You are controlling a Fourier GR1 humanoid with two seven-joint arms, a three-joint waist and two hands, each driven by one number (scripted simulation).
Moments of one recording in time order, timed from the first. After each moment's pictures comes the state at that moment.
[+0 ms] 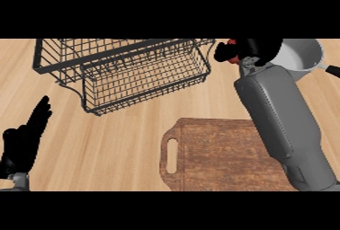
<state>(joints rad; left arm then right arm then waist) 0.02 0.34 0.08 -1.55 -0.06 0.08 0.15 -0.93 -0.15 0.10 -1.16 1.23 0.02 0.85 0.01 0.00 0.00</state>
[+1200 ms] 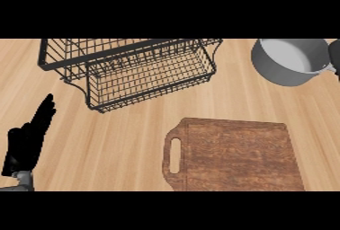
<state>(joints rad) 0.00 0.30 0.09 -1.56 -0.09 0.05 0.14 -1.09 -0.50 -0.26 -0.62 1.05 -0.29 0.34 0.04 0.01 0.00</state>
